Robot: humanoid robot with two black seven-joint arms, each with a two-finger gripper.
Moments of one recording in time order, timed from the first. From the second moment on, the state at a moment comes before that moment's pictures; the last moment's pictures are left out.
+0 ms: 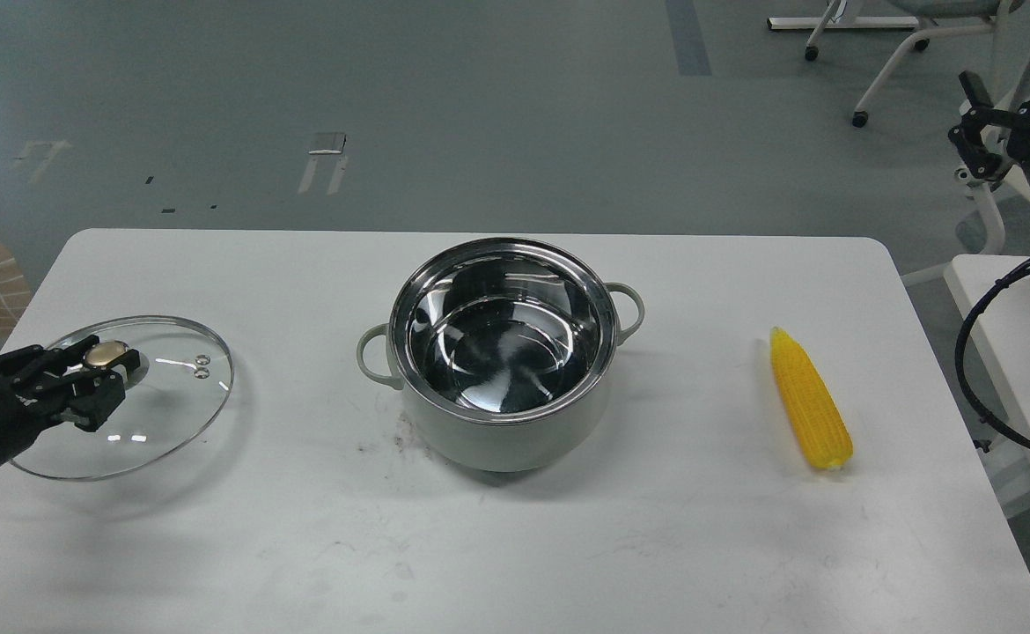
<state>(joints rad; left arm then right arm) -0.18 0.96 -0.64 -0.96 1.72 0.37 -0.49 0.64 -0.31 1.66 0.83 -0.66 0.49 0.01</state>
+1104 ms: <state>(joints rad) -0.23 0.91 -0.69 -0.88 1.51 0.37 -0.49 0.56 -0.40 1.65 0.90 -0.66 0.49 0.01</state>
